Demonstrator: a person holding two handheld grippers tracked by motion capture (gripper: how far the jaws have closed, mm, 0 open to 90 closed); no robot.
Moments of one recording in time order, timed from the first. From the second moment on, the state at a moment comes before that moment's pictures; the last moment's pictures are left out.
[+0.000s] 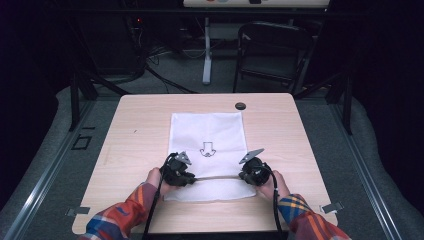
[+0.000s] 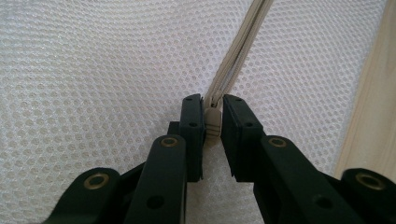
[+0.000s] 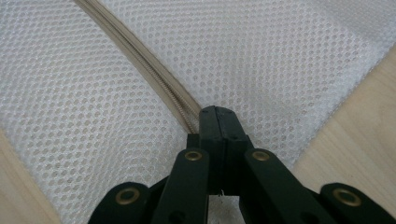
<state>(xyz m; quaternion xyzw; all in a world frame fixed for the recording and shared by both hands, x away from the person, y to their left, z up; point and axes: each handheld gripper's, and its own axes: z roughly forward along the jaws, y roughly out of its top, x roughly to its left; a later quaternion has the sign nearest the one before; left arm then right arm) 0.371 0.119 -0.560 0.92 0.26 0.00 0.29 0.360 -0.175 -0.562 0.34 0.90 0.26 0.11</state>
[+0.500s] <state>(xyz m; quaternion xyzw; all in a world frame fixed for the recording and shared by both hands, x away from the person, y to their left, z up) 0.370 0.114 -0.558 0.93 0.24 0.02 0.29 0.360 -0.175 -0.563 0.34 0.89 0.26 0.11</state>
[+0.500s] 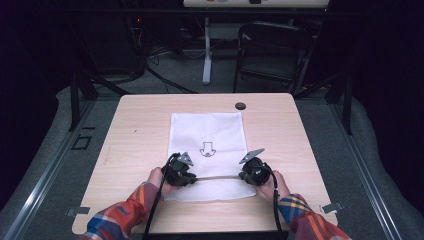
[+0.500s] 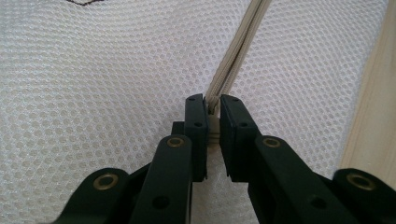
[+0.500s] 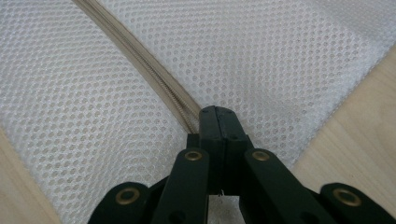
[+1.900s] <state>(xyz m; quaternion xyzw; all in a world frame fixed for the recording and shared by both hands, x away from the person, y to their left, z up) 0.365 0.177 -0.549 0.91 0.31 0.03 0.28 0.360 -0.176 -0.563 0.34 0.89 0.27 0.10</state>
